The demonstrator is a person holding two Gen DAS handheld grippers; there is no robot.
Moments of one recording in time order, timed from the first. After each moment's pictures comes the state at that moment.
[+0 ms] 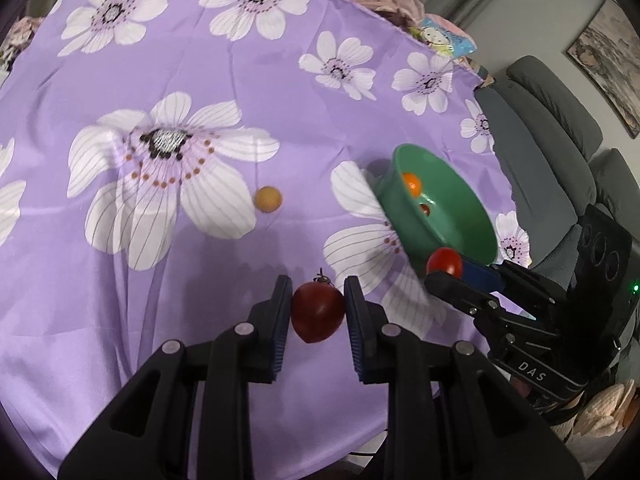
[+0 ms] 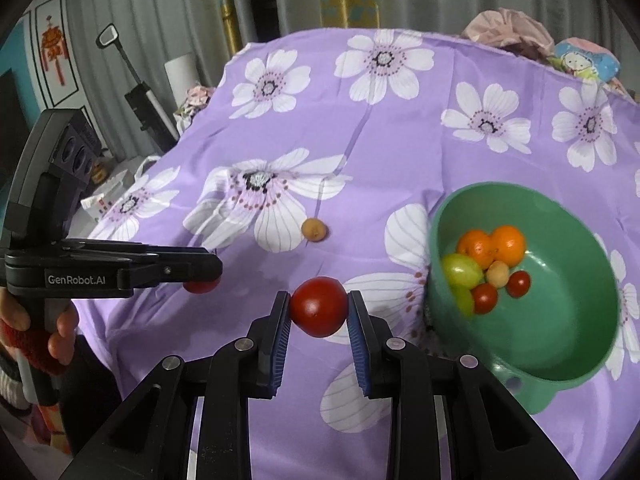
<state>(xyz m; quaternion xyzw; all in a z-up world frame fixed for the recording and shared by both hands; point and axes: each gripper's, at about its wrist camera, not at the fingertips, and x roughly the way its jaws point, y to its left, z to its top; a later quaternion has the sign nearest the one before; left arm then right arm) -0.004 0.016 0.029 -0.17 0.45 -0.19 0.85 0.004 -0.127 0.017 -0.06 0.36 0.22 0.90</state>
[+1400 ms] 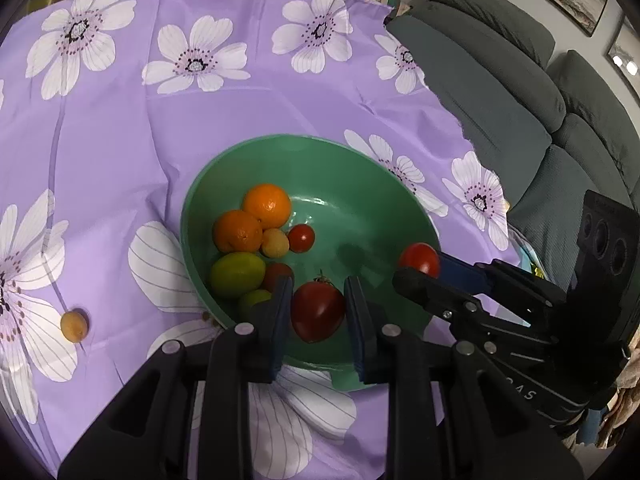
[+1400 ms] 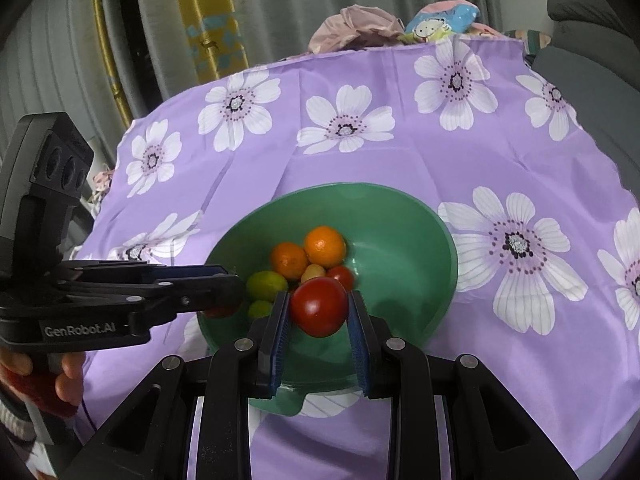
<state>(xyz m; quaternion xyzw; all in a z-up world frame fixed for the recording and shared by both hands) 0.079 -0.156 0.039 -0.05 0.45 -0.32 0.83 0.020 -0.267 0.023 0.05 0.33 0.07 0.94</state>
